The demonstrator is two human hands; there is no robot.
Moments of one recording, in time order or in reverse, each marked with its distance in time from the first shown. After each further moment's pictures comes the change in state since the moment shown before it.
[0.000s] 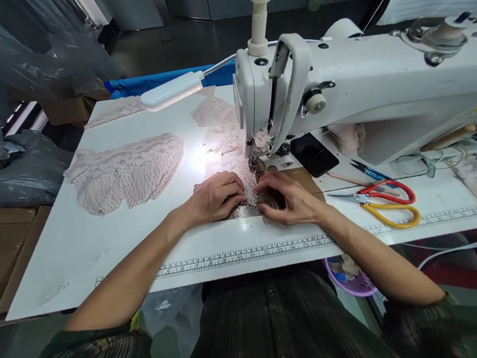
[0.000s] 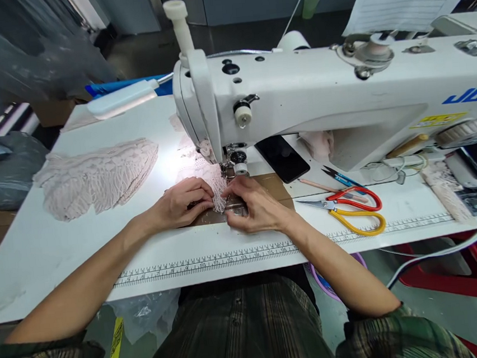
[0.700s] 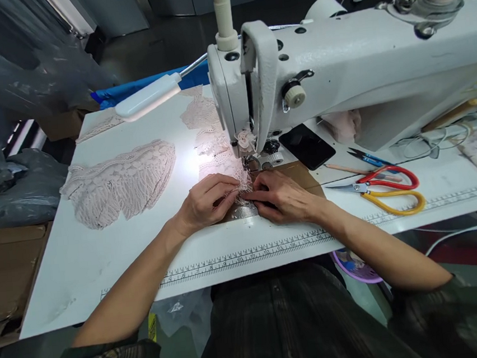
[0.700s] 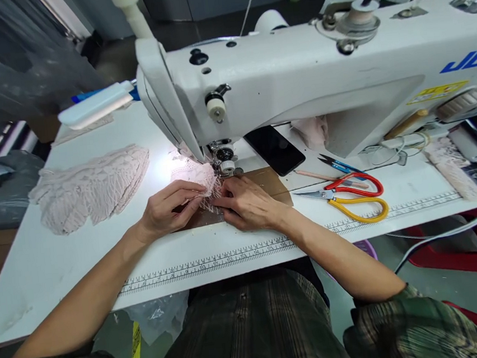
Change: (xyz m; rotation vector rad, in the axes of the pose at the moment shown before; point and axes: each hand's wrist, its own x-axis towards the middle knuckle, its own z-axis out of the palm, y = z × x) left_hand -0.004 0.002 0.004 0.081 0.294 0.116; right_hand 0.001 0.003 0.009 -0.230 -0.045 -0.164
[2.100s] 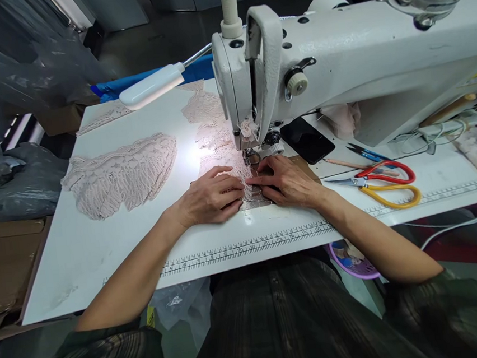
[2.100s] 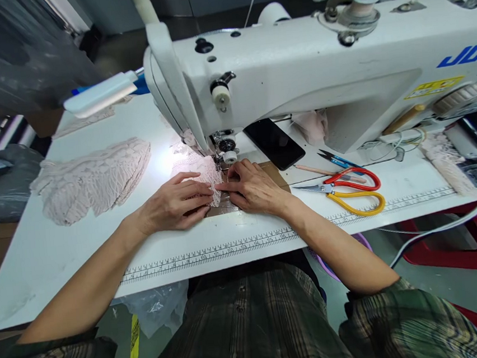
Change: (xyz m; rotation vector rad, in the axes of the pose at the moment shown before) left_hand 0.006 0.000 -0.009 0.104 -0.326 0.249; right_hand -0.005 0.009 -0.004 -0.080 0.001 0.137
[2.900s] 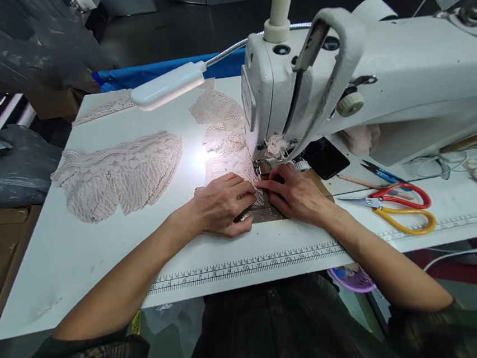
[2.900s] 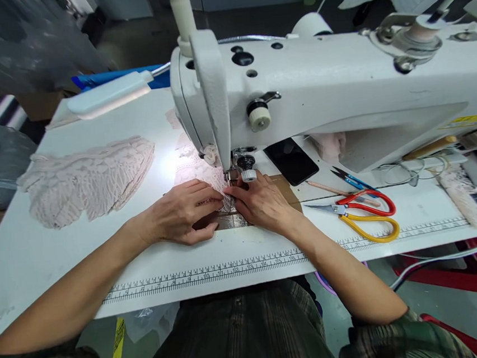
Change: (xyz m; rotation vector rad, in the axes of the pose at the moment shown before) left_hand 0.010 -0.004 -0.001 -0.006 -0.157 -0.106; right_hand 0.008 -0.003 0.003 -0.101 -0.065 0.131
